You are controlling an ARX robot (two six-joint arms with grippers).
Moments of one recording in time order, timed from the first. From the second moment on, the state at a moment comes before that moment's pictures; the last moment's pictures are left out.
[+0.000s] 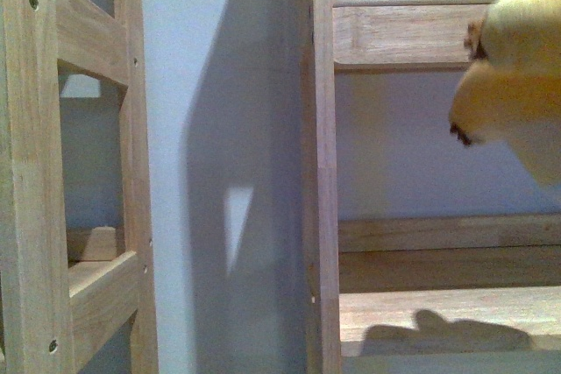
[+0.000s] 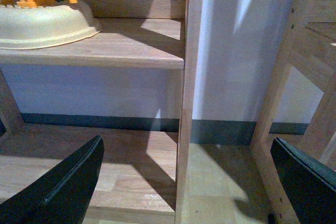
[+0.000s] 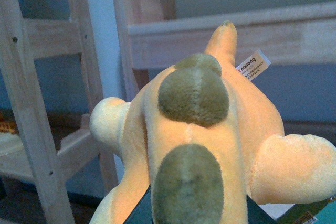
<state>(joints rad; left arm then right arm) 0.00 0.00 0.01 -0.01 0.00 -0.01 0.06 0.41 0.58 0.13 -0.18 0.13</state>
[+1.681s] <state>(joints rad) 0.00 0.00 0.01 -0.01 0.00 -0.01 0.02 1.53 1.87 0.03 -0.08 0.26</state>
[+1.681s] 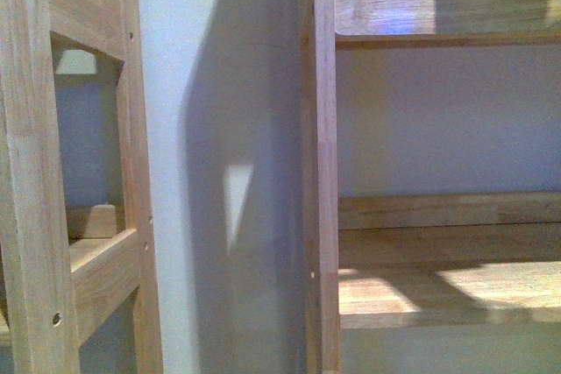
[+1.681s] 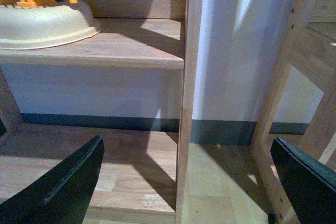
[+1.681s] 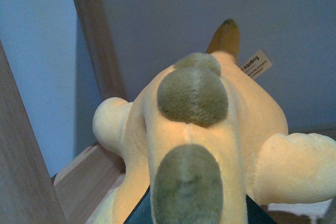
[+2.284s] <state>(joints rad) 0.00 0.00 0.01 -0.01 0.00 -0.01 0.06 1.60 1.92 0.03 -0.20 0.47</state>
